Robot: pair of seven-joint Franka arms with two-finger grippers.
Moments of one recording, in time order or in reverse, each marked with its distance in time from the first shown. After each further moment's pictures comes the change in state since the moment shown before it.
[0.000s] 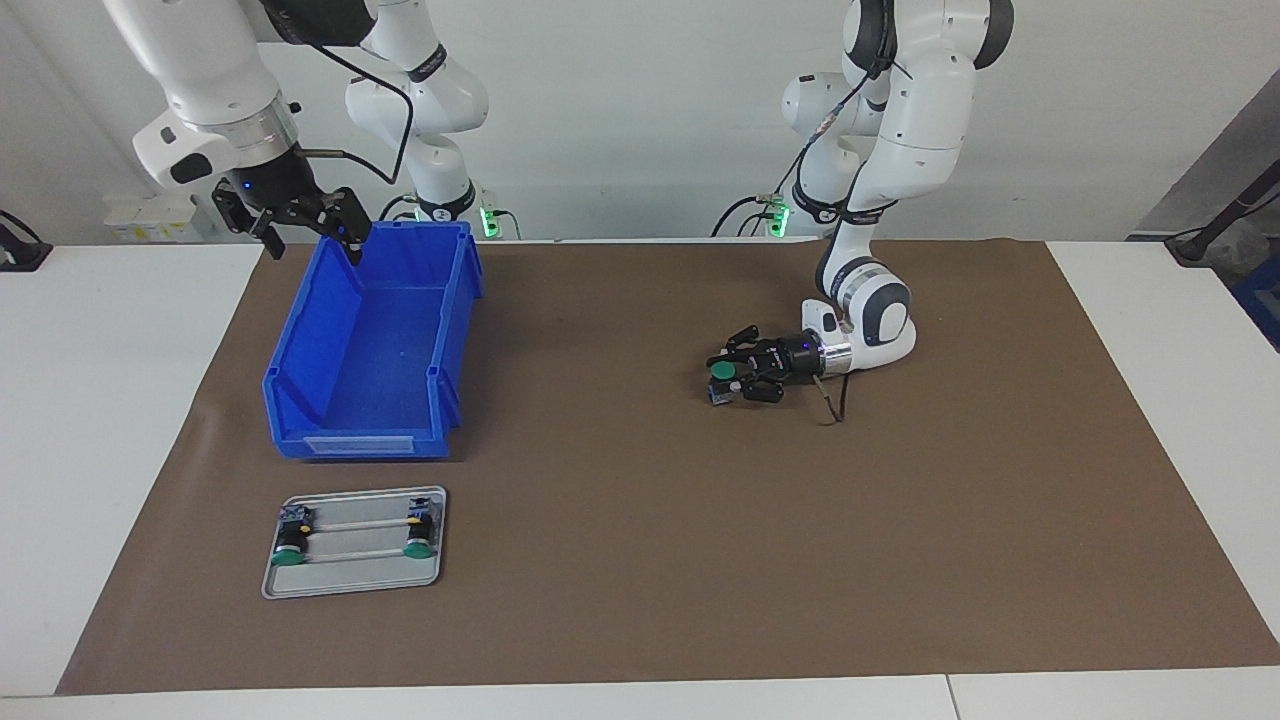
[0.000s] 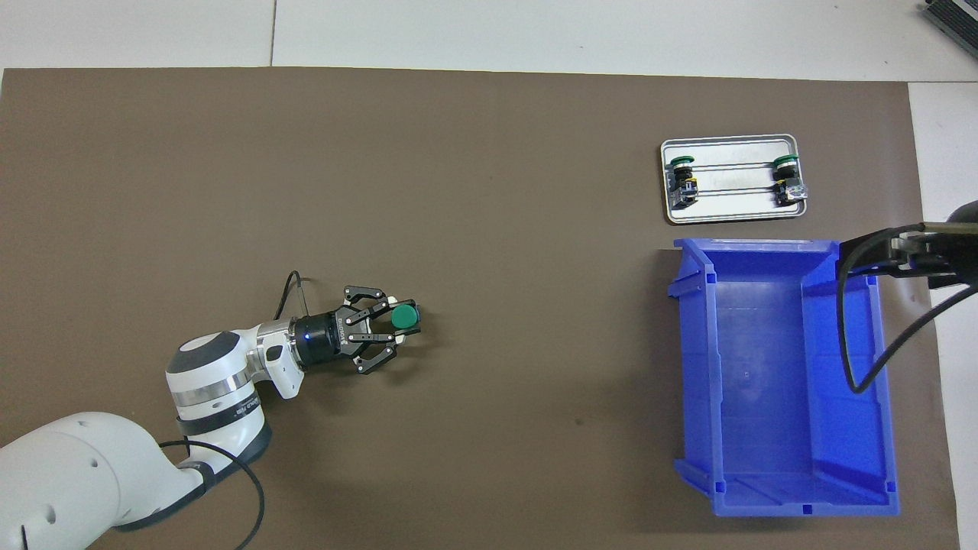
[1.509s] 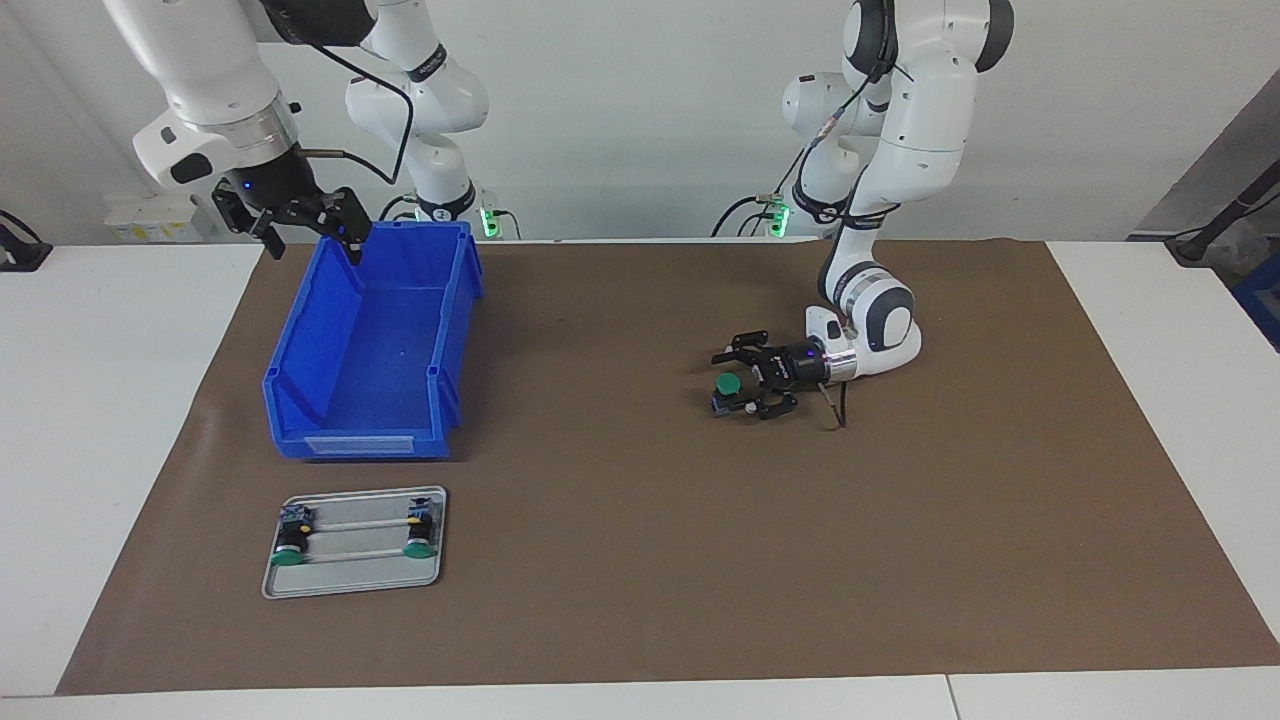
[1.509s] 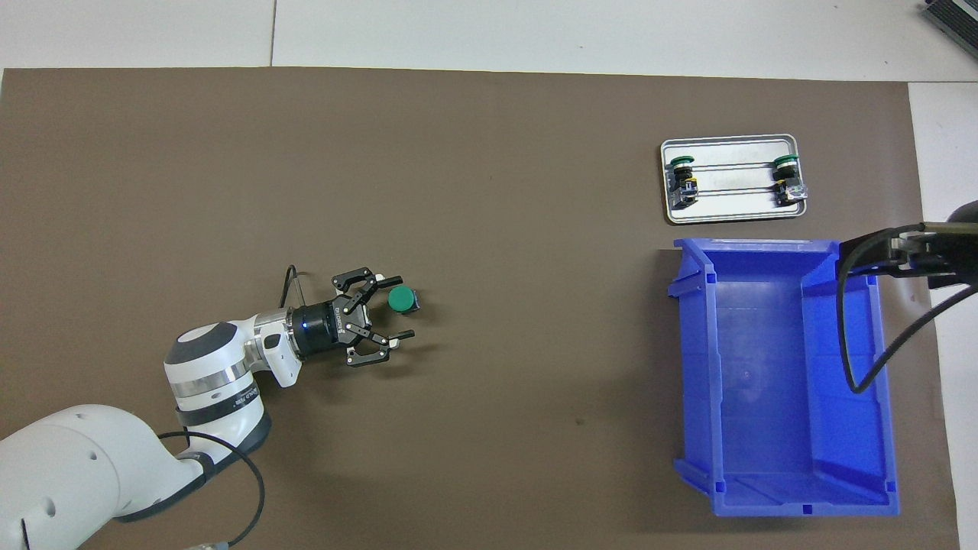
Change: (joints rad) left arm 0.001 0.015 0.007 0.044 0.000 0.032 -0.047; right arm 0.000 0.000 0.000 0.000 0.000 0.000 0.000
